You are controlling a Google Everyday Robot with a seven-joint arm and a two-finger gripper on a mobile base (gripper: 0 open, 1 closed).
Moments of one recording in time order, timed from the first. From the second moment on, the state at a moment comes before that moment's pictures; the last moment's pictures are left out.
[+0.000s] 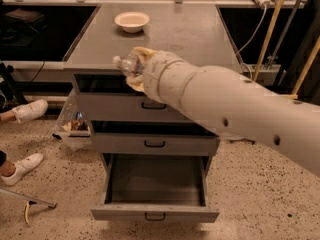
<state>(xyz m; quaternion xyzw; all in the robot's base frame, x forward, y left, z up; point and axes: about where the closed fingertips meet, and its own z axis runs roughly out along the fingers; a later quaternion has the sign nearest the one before) 0.572 0.048 0.946 -0.59 0.52 -0.16 0.59</state>
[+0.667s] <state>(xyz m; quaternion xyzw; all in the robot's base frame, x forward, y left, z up) 0.683 0.073 0.917 -0.67 0.45 -0.17 0.56</state>
